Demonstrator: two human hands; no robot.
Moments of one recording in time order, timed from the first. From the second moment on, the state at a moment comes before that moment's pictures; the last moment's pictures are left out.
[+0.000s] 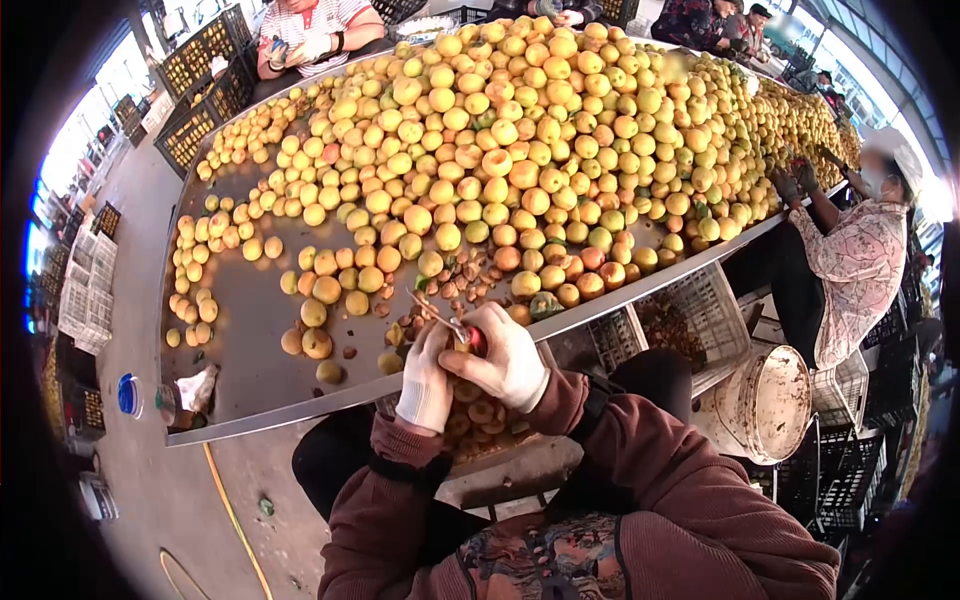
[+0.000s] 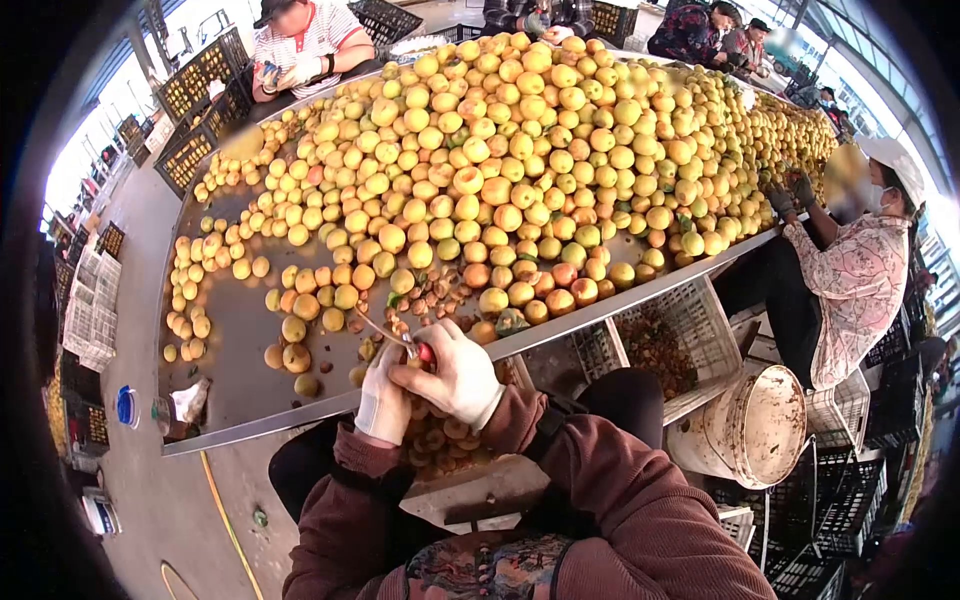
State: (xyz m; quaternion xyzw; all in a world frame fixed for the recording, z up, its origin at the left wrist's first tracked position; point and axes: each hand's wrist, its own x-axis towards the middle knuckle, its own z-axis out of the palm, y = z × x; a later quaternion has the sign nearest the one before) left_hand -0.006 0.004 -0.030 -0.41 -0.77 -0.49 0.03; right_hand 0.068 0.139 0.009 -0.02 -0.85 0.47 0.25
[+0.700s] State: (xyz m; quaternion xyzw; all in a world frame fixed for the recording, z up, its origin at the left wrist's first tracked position) left_hand 0.010 0.006 0.016 -0.10 -0.58 -0.74 -0.34; right_hand 0.065 0.149 0.000 -0.07 -0.67 0.72 0.16
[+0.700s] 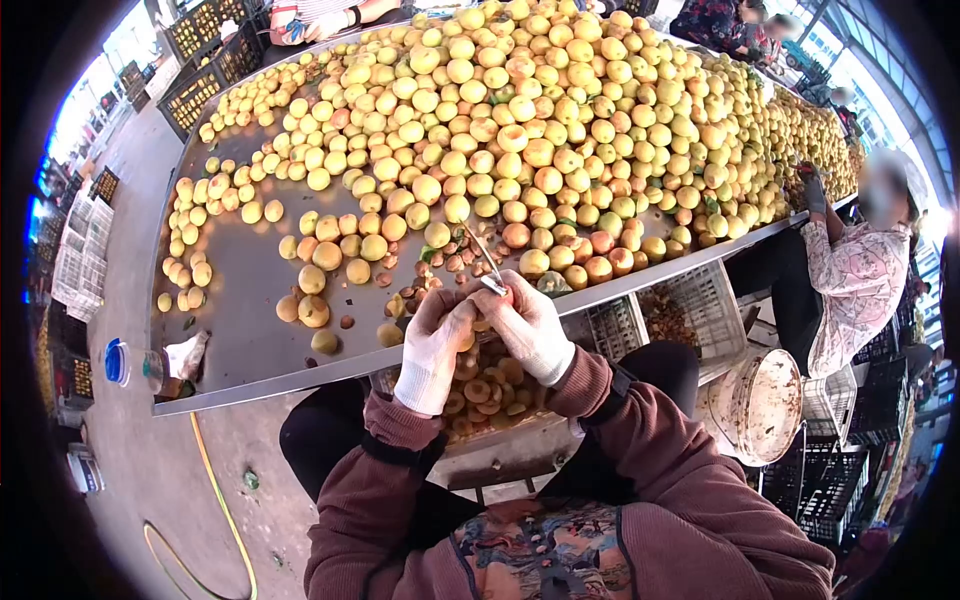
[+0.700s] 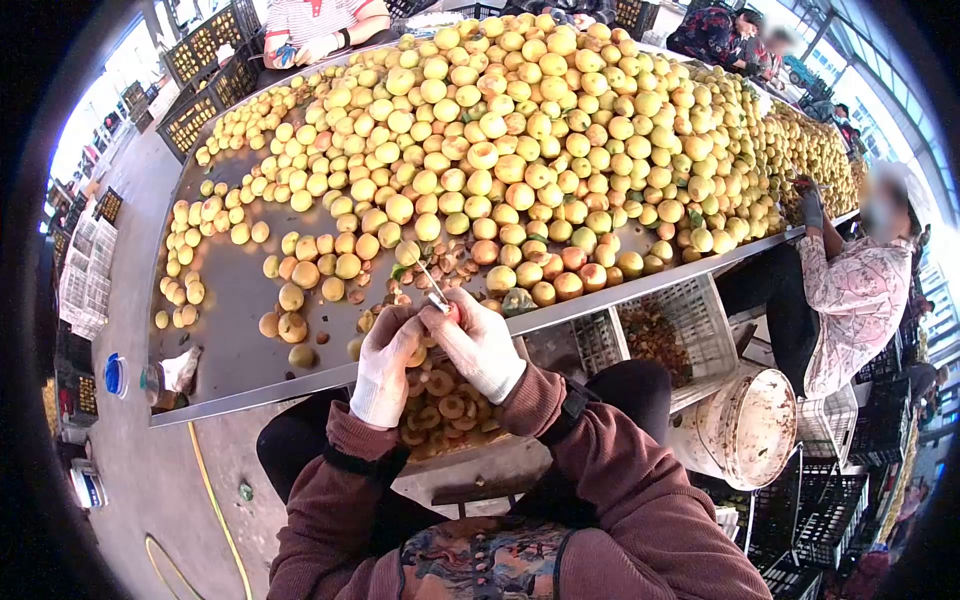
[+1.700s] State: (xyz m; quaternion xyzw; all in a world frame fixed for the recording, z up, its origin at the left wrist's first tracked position) left_hand 0.017 0.018 0.024 -0.19 -0.61 -0.70 -0.32; right_hand 0.062 0.157 0.073 -0.13 -0.47 0.80 0.35
